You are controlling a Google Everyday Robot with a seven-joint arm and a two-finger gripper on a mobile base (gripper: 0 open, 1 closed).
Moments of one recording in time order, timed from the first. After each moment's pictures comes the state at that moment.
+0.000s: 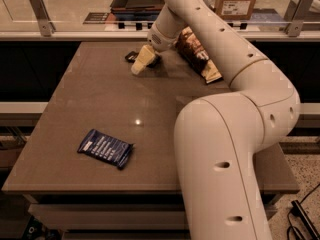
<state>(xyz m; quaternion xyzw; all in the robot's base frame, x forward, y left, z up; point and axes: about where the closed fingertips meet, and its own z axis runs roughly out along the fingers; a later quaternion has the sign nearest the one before) 0.788 0.032 0.816 -0.47 0.84 0.15 0.22</state>
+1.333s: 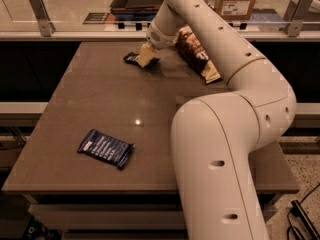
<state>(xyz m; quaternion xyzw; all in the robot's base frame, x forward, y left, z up) 0.788 0.034 0.823 -0.47 0.84 0.15 0.21</state>
